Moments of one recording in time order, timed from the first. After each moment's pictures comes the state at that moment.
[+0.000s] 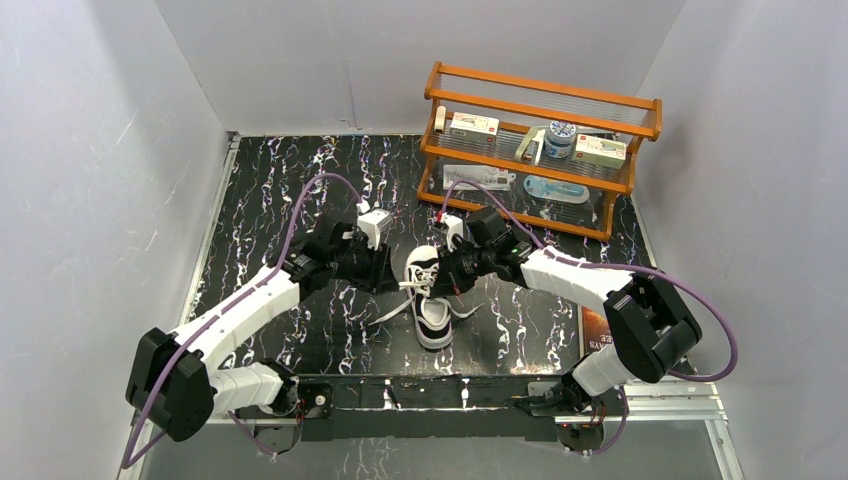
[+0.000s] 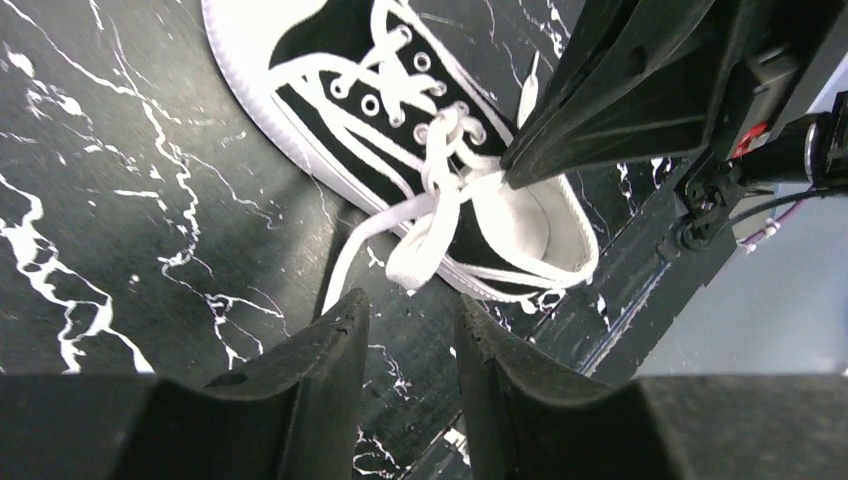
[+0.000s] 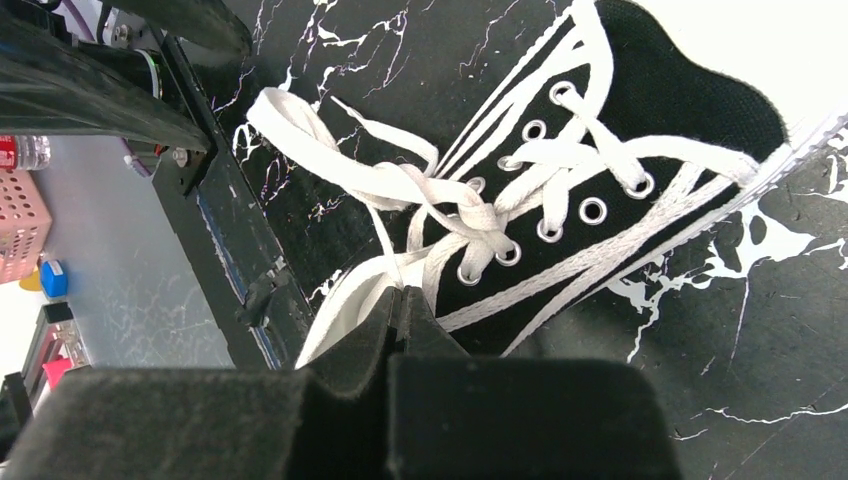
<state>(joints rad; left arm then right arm) -0.57 1.18 0.79 -0.42 0.43 -0.24 0.70 1.47 0.84 -0.17 -0.63 0.26</state>
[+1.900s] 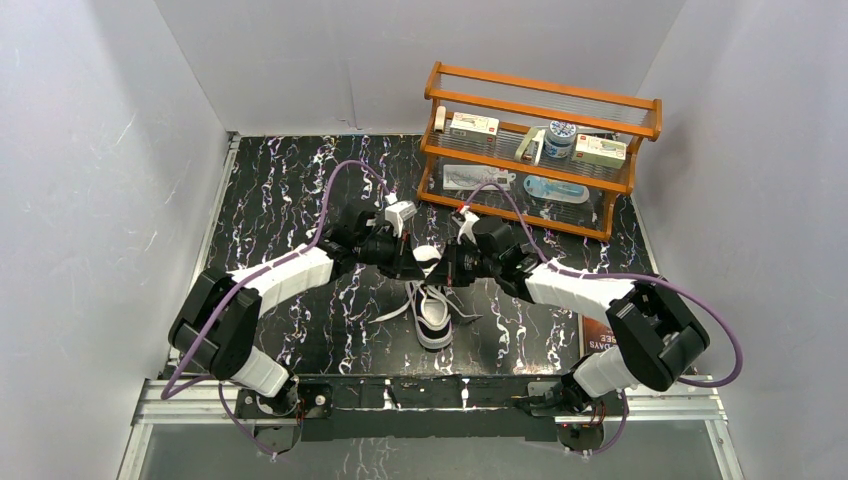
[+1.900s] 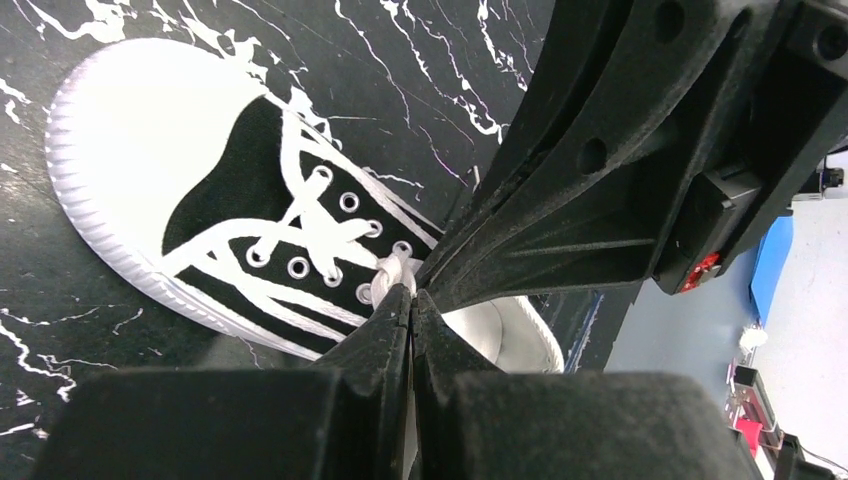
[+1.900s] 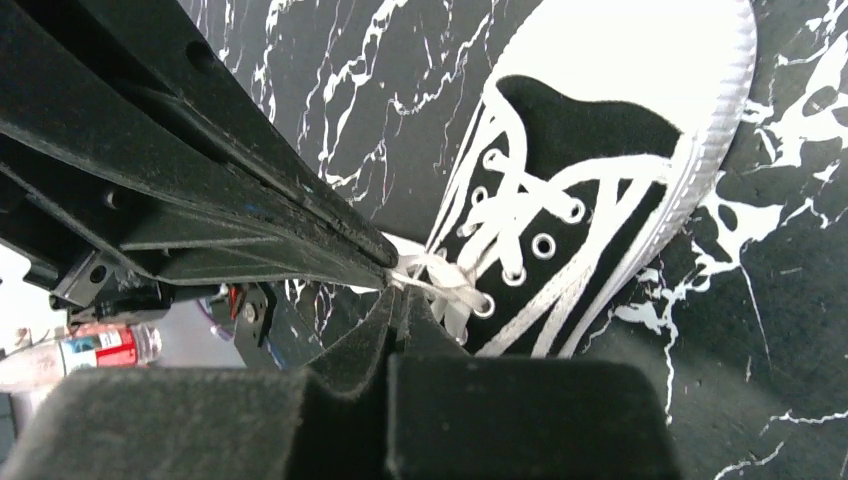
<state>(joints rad) -0.57 1.51 0.84 -0.05 0.67 -0.31 0.71 1.43 0.70 0.11 -0.43 0.68</state>
